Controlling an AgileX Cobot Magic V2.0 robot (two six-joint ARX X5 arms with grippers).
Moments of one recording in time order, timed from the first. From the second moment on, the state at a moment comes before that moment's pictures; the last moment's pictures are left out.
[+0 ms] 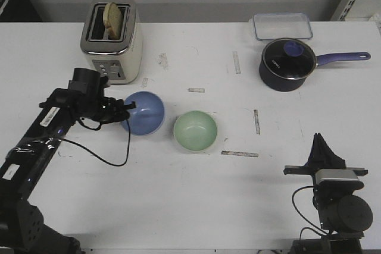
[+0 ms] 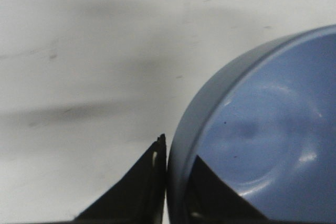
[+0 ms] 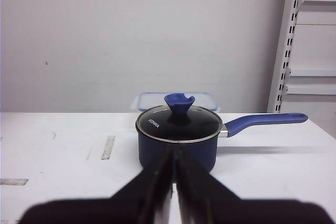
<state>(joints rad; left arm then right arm) -0.16 1.64 1.43 -0.75 0.34 -0.26 0.03 0.30 0.42 -0.06 0.05 0.00</state>
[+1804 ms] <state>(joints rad) -0.64 1.67 1.50 -0.60 0.05 -0.45 0.03 0.30 0.42 -0.06 0.05 0.00</state>
